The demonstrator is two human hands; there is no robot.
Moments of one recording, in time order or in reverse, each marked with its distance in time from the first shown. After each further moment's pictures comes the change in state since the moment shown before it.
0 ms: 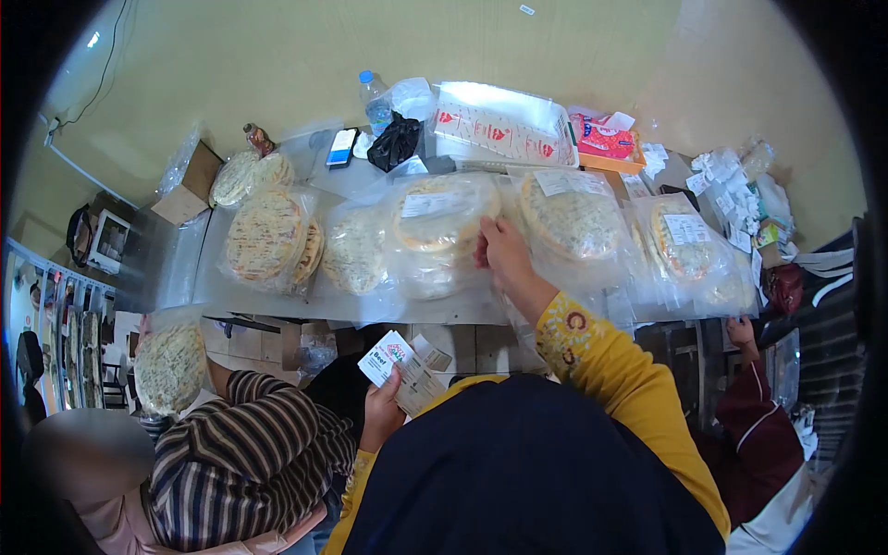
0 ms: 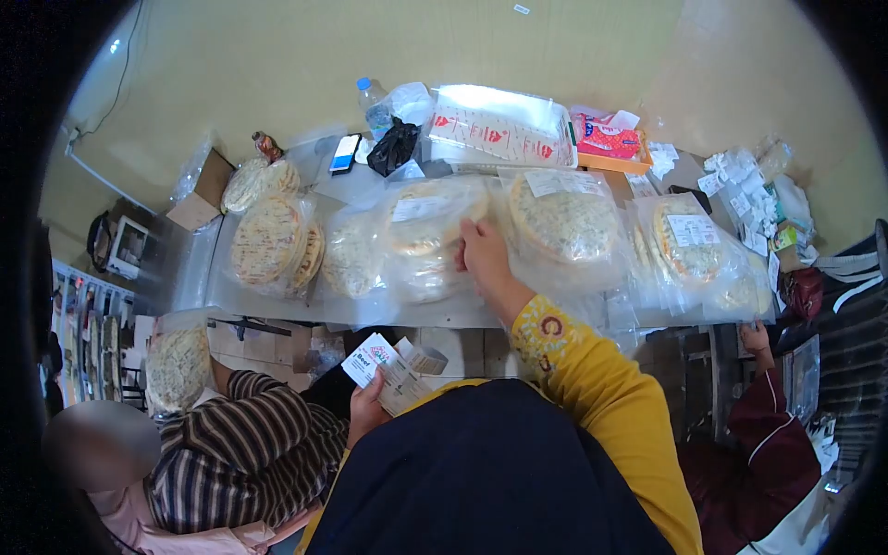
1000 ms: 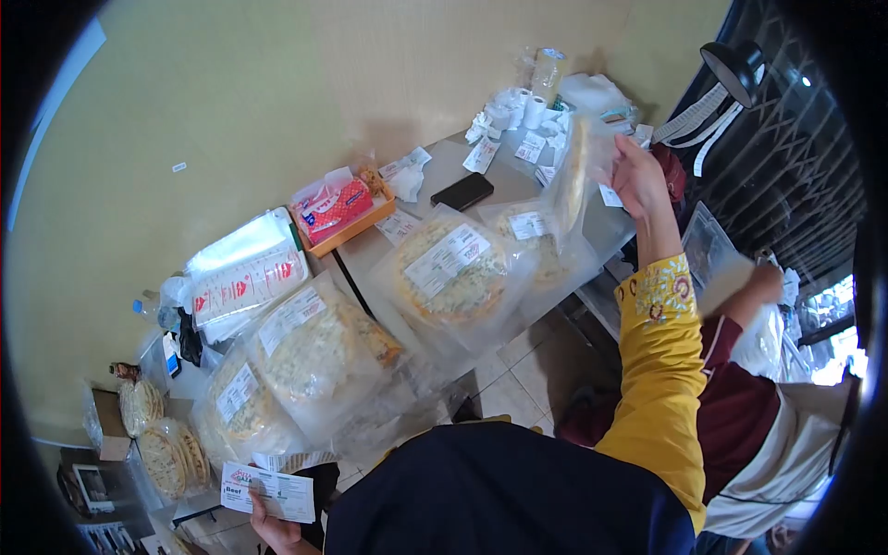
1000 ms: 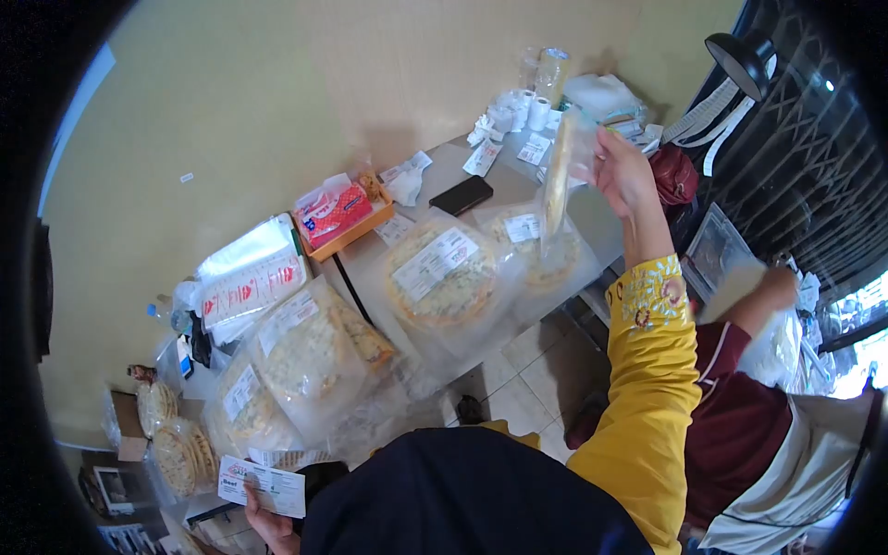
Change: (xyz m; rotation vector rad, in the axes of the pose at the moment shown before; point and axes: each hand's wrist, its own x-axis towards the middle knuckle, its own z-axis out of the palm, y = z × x) left_hand 0.013 -0.016 0.201 0.228 -0.156 0.202; right_hand -0.155 -0.288 -0.594 0.191 0.458 -0.608
